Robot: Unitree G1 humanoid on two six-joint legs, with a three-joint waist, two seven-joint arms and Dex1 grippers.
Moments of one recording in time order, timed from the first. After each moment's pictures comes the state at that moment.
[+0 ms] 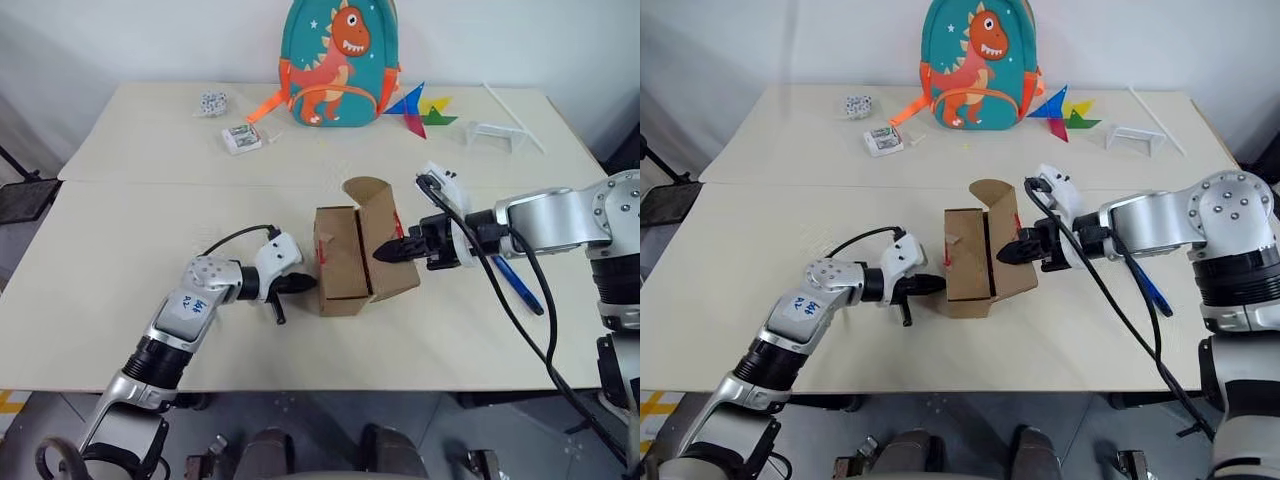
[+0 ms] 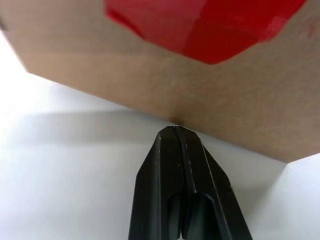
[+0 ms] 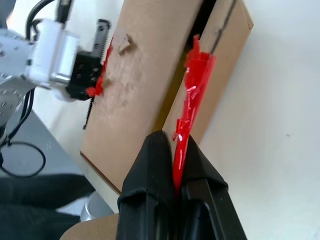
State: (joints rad) left arm -0.57 0.51 -0.23 0.01 -0.12 0.55 -0.86; right arm -1.00 -0.86 0.22 0.15 1.97 1.42 -0.34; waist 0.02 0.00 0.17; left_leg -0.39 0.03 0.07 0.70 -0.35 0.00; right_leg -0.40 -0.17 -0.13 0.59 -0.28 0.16
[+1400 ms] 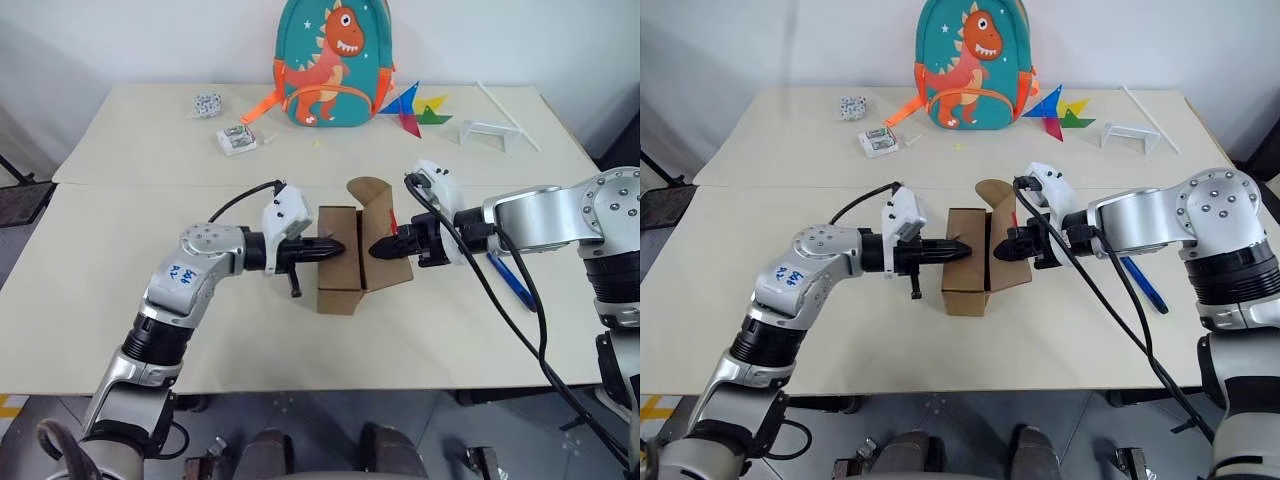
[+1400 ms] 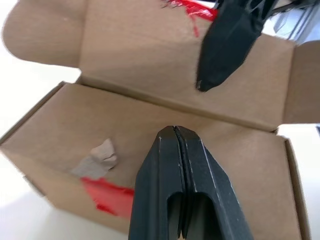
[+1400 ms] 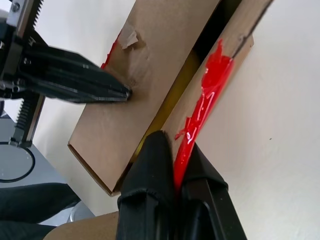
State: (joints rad) left arm -0.70 0.48 -0.18 -0.07 -0.32 0.59 -0.89; right arm -1.04 -0.86 0.27 0.12 1.95 1.38 -0.37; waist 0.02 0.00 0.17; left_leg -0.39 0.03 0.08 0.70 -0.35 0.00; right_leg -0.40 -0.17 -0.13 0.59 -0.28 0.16
